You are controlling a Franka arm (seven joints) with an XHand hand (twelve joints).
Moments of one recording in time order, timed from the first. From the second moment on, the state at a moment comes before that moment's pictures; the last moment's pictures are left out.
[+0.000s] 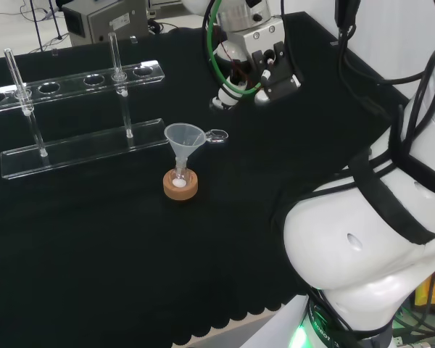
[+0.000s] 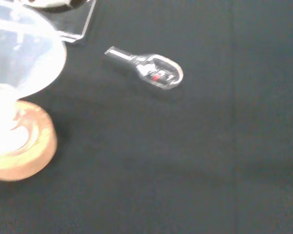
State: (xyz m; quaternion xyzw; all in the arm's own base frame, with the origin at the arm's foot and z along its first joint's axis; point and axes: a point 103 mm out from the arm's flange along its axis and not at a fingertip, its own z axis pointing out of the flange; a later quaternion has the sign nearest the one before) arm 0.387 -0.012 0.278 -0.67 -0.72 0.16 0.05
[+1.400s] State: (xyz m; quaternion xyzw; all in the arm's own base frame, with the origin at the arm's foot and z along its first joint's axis) arm 0.393 0.027 0.238 -0.60 -0.76 0.20 0.18
